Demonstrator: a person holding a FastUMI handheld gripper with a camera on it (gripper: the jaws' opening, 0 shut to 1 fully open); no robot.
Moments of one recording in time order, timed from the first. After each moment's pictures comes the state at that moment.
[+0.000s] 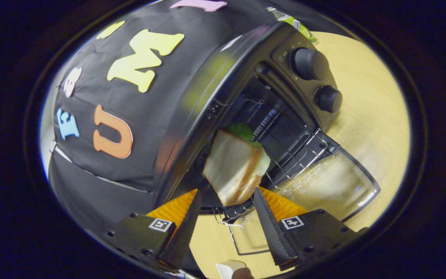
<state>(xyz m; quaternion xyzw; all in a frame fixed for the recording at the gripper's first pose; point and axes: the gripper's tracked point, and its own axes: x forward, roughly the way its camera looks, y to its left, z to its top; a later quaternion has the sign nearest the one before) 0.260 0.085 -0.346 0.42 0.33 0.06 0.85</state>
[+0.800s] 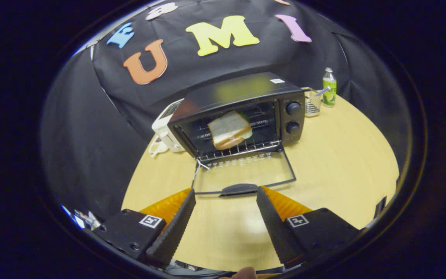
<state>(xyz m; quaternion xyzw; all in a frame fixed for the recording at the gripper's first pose) 0.092 0.054 -0.336 0.08 0.35 0.07 0.93</state>
